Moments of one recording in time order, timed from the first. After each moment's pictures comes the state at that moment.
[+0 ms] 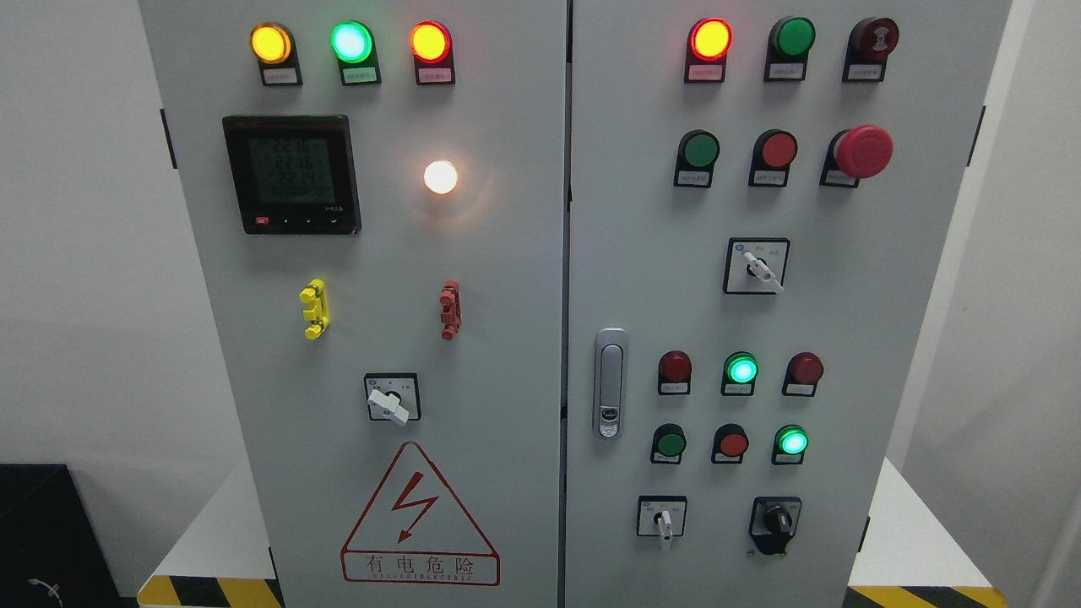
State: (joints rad) left arm 0.04 -0.10 0.00 0.00 0.00 -0.20 0.08; right arm 0.05 0.03 -0.04 -1.42 1.17 0.06 0.03
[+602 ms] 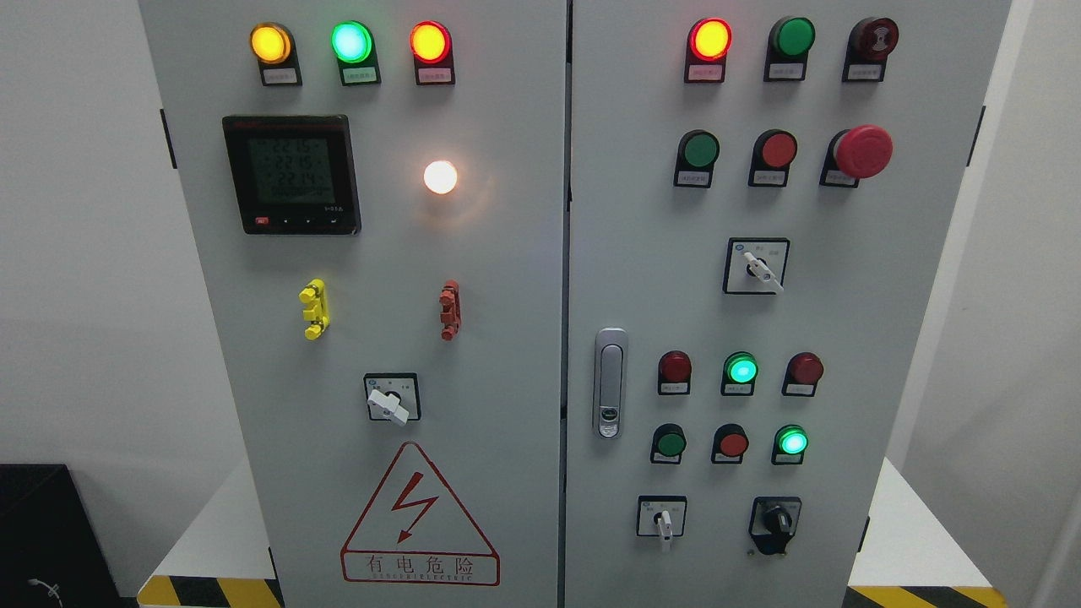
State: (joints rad) left arm 0.04 -0.10 0.00 0.00 0.00 -0.20 0.08; right arm -0.01 0.04 -0.06 -1.54 1.23 0.14 0.04
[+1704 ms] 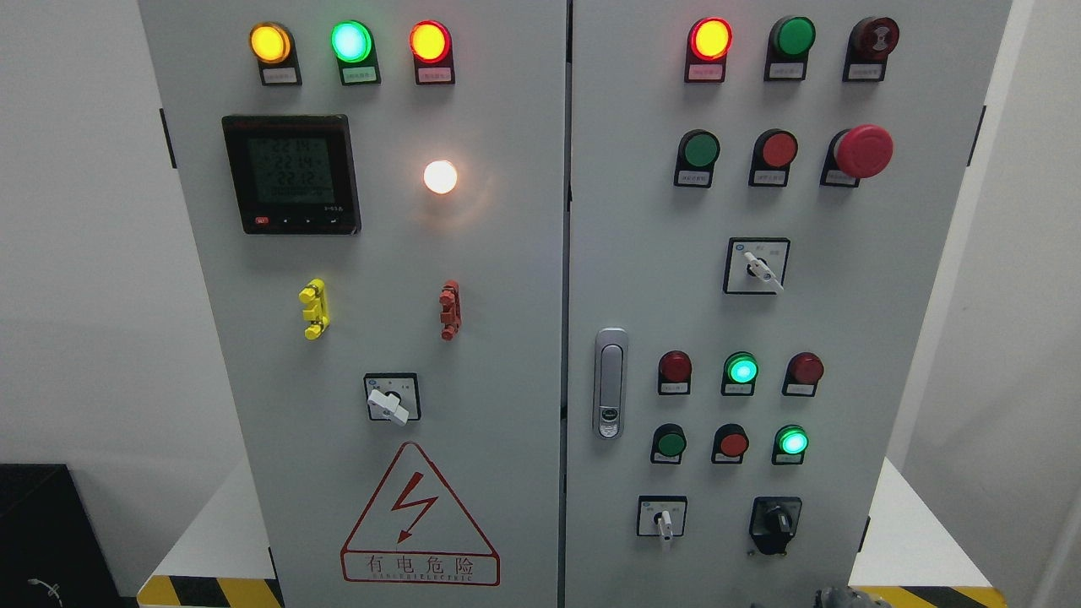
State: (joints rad) left arm 0.04 -0.10 0.00 0.00 0.00 -0.20 0.08; right arm -0.15 0.09 -0.16 -1.61 1.39 0.20 0.15
